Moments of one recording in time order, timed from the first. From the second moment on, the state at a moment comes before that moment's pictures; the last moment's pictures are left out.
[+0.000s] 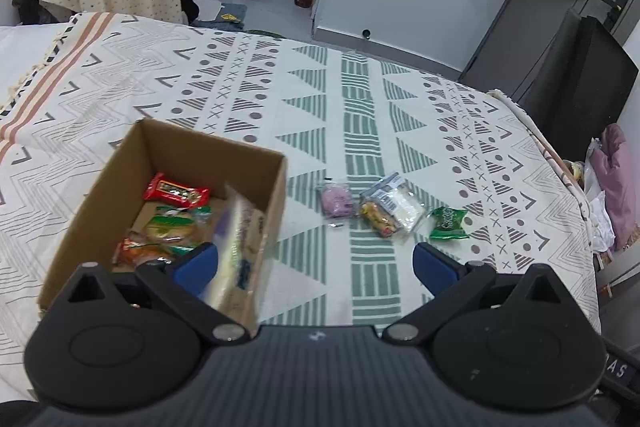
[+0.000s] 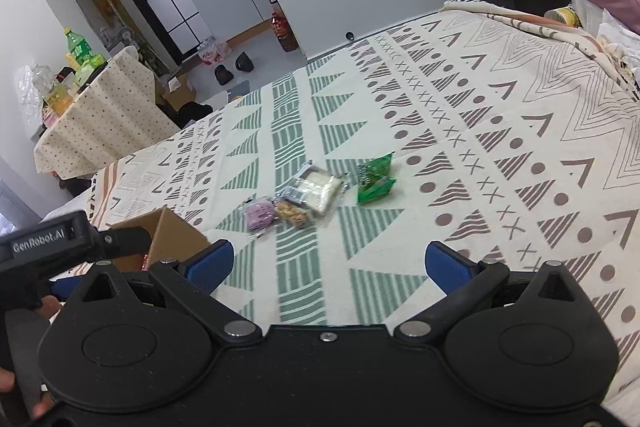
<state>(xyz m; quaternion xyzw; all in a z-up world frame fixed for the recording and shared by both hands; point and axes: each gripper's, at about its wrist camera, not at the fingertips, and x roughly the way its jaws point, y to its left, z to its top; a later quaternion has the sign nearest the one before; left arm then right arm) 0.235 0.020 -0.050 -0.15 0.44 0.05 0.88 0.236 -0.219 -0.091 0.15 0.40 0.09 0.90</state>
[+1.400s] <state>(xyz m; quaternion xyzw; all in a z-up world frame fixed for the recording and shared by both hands) 0.366 -0.049 -0.153 -0.19 0.50 0.06 0.84 0.358 -0.258 -0.201 0.26 0.42 0.13 0.86</state>
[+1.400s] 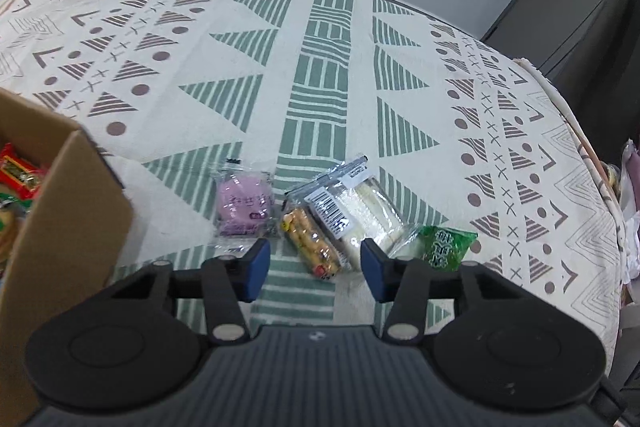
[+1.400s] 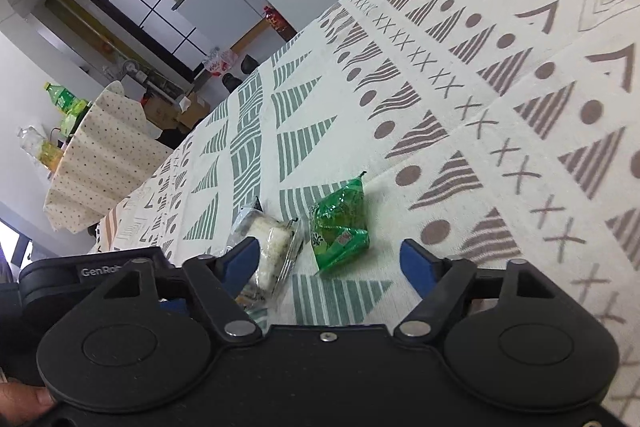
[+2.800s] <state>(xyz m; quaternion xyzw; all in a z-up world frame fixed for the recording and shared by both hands) 0.308 -0.040 -0.108 -0.21 0.46 0.01 0.86 0.292 -0.234 -0.131 0.21 0.39 0.14 0.89</state>
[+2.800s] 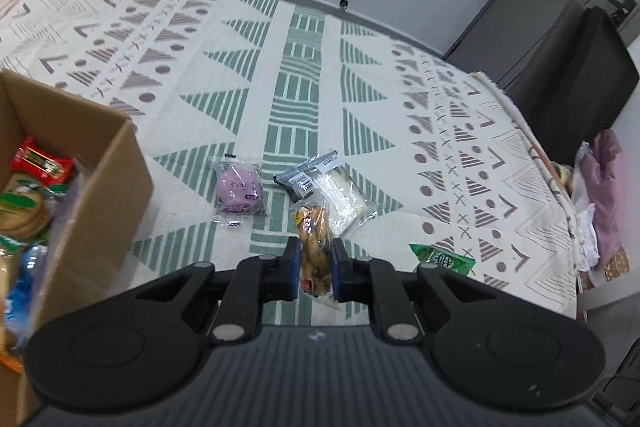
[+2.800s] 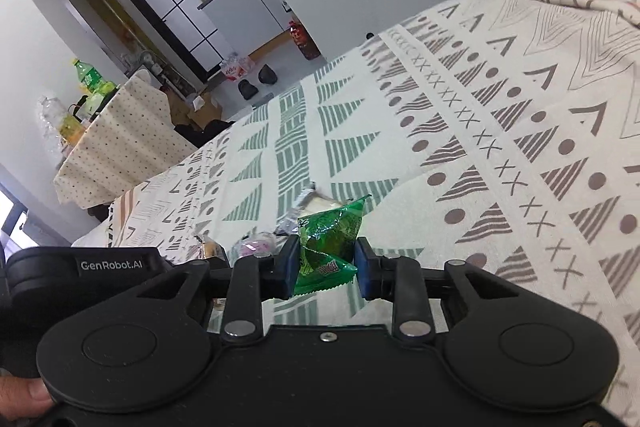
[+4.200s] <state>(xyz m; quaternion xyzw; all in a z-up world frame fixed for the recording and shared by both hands) 0.190 0.097 -0.019 -0.25 0.37 0.03 0.90 0.221 -0.105 -0.040 0.17 0.36 0.17 0.90</state>
